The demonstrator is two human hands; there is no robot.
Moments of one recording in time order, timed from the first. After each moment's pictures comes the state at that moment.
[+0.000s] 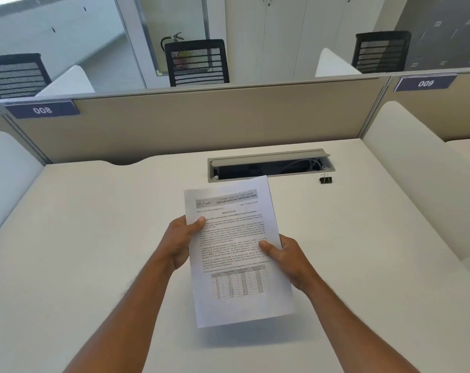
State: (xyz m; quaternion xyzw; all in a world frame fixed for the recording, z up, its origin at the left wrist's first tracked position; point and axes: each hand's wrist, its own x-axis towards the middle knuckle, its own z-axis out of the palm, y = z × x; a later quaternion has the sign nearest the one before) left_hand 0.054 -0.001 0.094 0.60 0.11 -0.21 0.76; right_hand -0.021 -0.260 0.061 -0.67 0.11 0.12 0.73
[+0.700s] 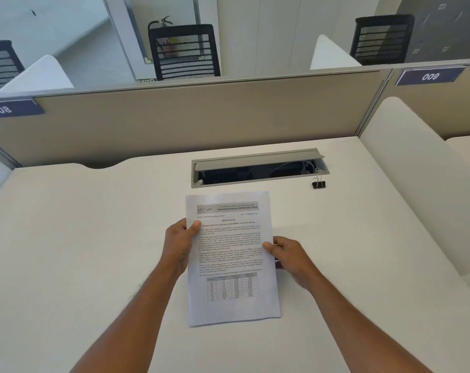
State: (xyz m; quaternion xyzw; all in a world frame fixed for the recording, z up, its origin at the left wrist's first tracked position) left_hand 0.102 -0.061 0.061 0.66 0.18 -0.13 0.71; right_hand 0.037 -0.326 0.028 -0.69 0.16 0.17 0.69
